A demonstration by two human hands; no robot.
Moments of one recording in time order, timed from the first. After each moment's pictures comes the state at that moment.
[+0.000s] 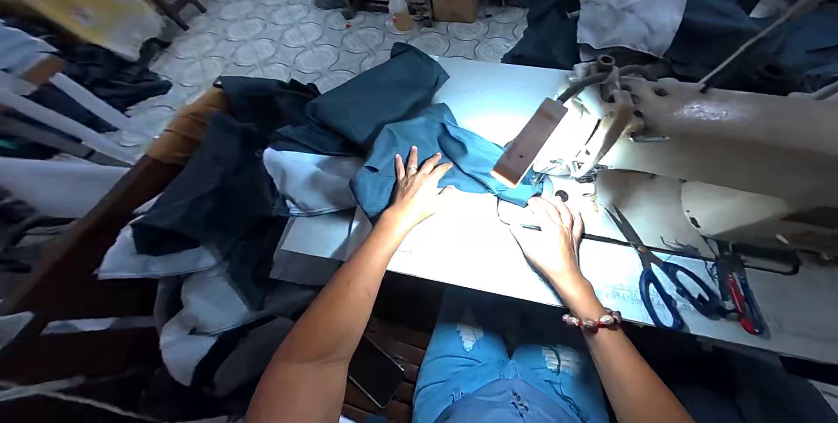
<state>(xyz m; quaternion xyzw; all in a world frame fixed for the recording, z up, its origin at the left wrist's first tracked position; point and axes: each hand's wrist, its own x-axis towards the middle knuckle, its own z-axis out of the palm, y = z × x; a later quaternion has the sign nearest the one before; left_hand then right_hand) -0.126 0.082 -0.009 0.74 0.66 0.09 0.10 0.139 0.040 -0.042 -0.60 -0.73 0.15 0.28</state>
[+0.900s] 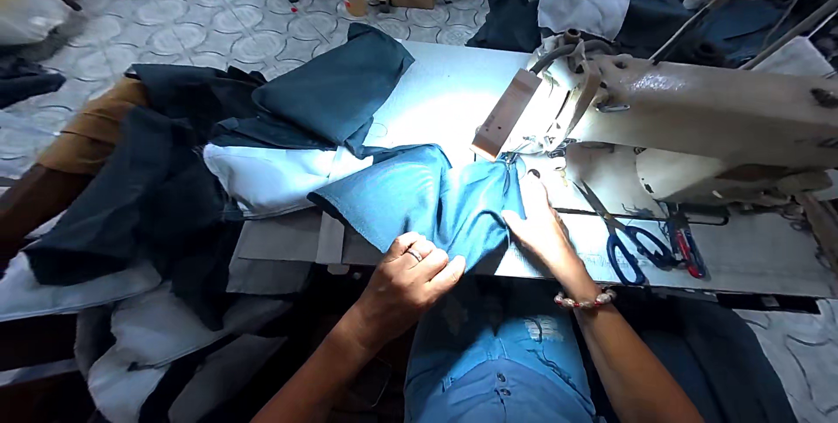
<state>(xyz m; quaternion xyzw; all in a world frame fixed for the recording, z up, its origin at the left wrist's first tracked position) -0.092 -0.059 0.019 0.87 0.36 0.32 -0.12 0.144 0.022 0.010 -0.70 -0.63 0.30 0.17</state>
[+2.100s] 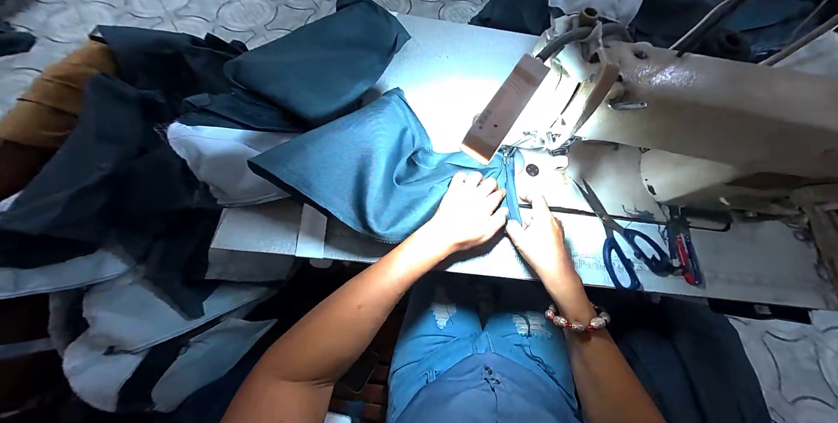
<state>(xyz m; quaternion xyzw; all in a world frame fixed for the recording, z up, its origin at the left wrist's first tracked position) -0.013 0.046 -0.026 0.88 0.42 0.20 0.09 0.149 0.009 -0.001 -0.69 -0.62 0.30 0.22</state>
